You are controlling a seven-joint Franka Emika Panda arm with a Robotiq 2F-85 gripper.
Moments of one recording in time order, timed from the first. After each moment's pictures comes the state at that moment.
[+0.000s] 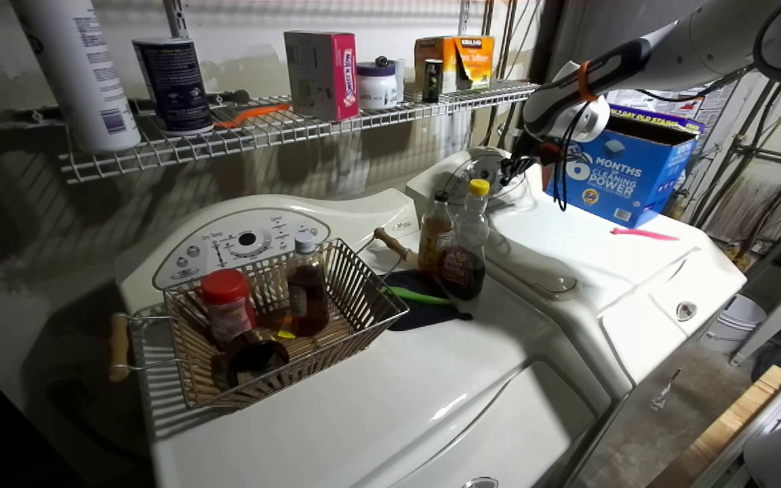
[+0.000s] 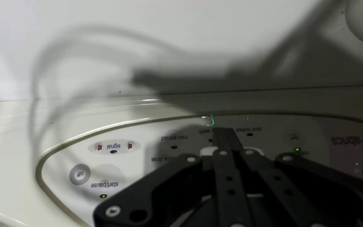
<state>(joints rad) -0.22 0.62 0.01 -1.61 0.21 2.60 -0.40</state>
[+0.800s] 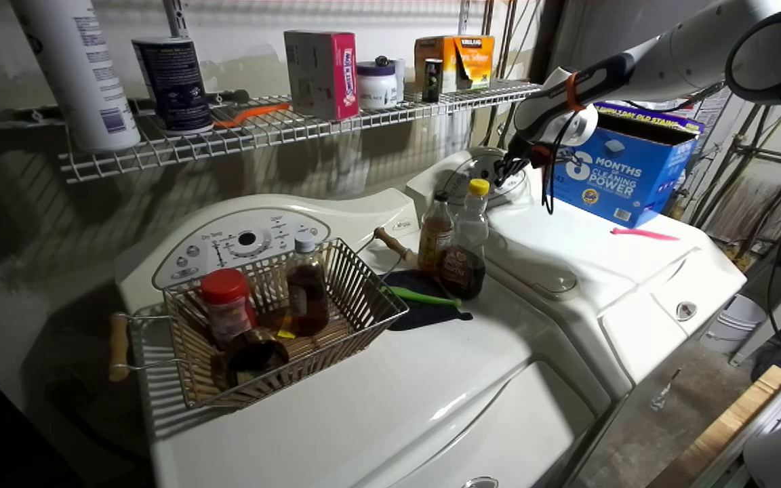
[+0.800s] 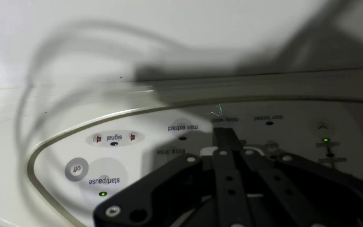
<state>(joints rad) -0.21 0.72 0.01 -1.49 0.17 2.60 -0.34</state>
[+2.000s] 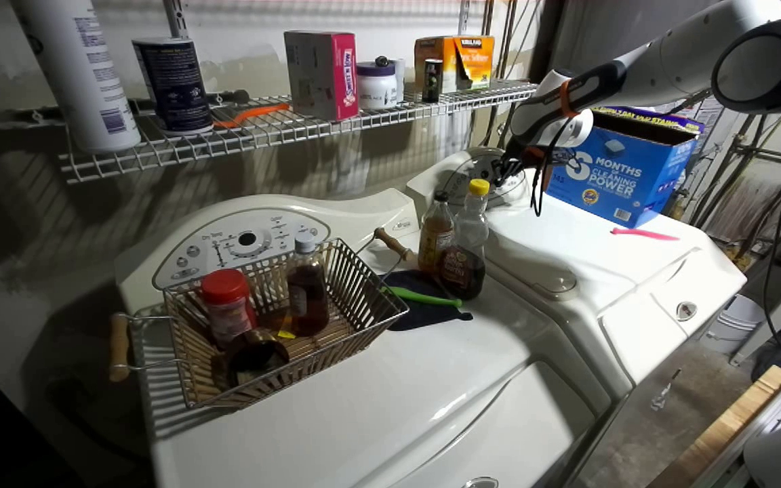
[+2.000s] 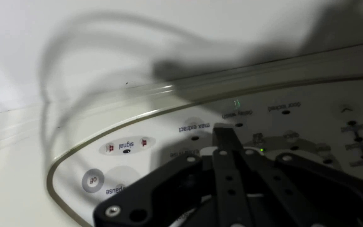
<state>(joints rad) -0.18 0.75 -0.03 -1.44 0.14 2.60 -0.16</state>
